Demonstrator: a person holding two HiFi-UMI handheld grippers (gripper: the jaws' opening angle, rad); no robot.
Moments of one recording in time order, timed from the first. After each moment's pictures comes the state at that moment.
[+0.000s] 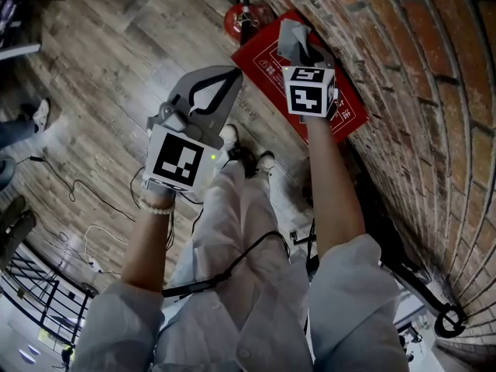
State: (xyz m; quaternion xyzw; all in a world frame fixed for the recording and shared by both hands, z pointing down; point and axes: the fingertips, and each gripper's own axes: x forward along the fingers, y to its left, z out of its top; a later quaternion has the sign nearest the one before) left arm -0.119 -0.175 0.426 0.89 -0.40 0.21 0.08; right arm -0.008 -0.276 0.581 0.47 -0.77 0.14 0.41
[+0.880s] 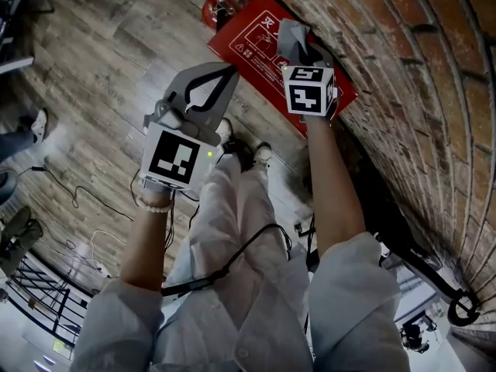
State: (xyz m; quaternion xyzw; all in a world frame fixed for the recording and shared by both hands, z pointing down) left arm -0.069 -0.156 0.424 0.90 -0.38 0.21 0.08; right arm 0.054 -0.242 0.583 0.49 -0.75 0.15 0.41
